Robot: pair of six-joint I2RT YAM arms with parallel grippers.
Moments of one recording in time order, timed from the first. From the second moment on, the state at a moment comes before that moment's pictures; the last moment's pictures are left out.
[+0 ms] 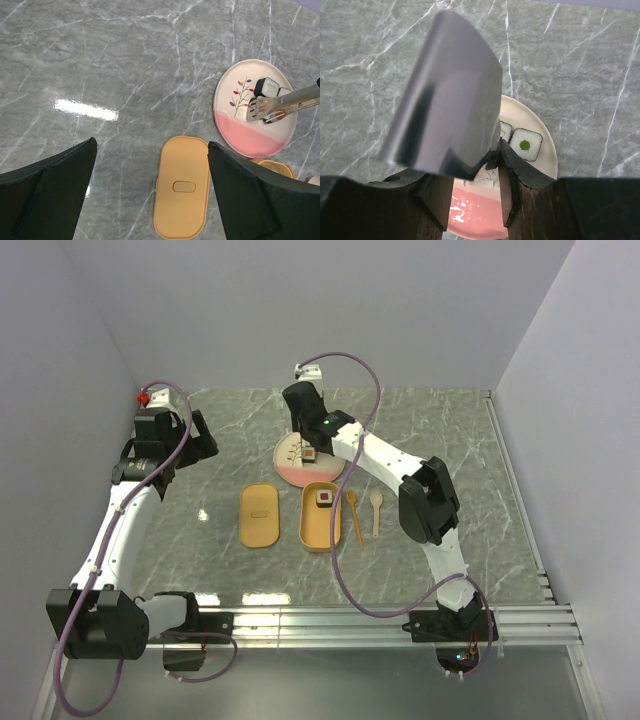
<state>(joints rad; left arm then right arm) -0.02 1.18 1.08 -0.49 -0.02 -0.36 0.73 2.17 1.95 -0.37 0.51 0.33</state>
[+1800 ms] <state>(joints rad) -0.02 1.12 1.05 -0.48 0.00 -0.38 0.90 1.50 1.30 -0.43 0.53 0.49</state>
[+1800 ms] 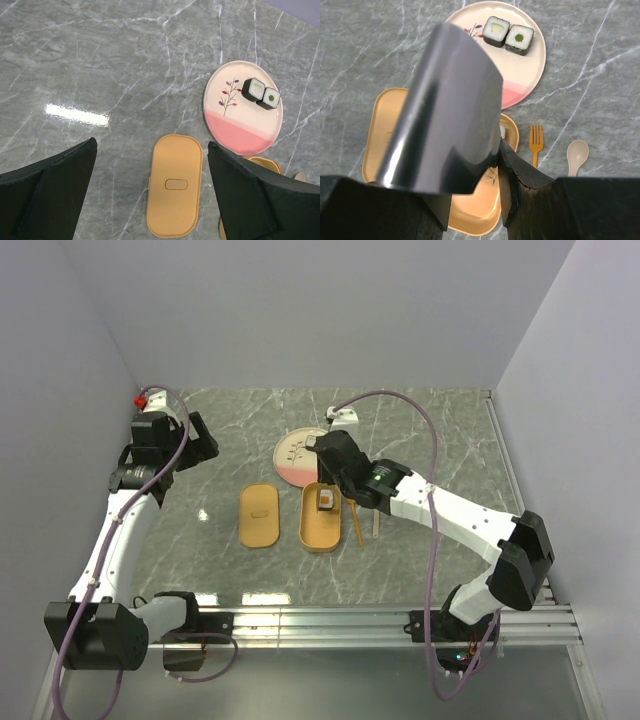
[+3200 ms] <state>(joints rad) -0.02 1.12 1.05 -0.48 0.00 -0.38 0.89 1.61 1.27 -0.42 0.48 0.53</state>
